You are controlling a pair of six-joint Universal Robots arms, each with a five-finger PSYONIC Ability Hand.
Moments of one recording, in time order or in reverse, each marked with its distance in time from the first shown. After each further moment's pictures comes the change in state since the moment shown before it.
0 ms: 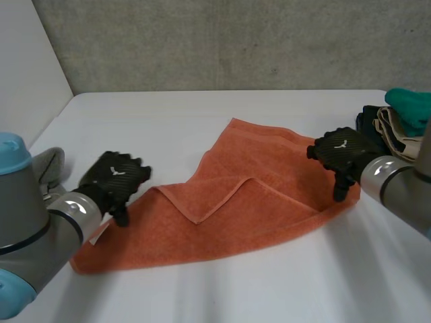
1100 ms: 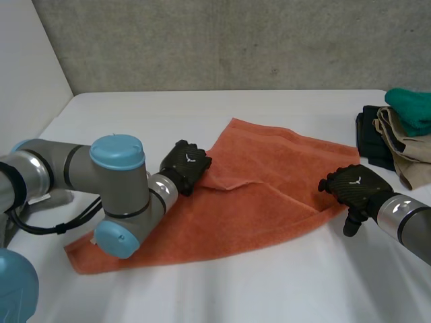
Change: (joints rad) left arm -0.194 -0.588 0.567 0.135 0.014 0.046; right arm -0.151 -0.007 0.287 -0.173 -0.125 -0.001; left_hand 0.765 0.766 0.750 0.773 0.758; right_hand 0.000 0.000 0.000 -0.002 -0.004
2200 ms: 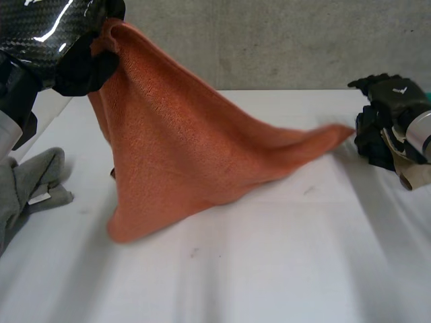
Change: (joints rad) left arm 0.143 1.072 -0.407 -0.070 0.074 -0.305; right arm -0.062 0.114 -0.516 -0.010 0.009 0.475; left_hand 0.000 0.033 0.036 0.037 0.011; right_hand -0.178 -0.196 -0.183 -0.175 -0.135
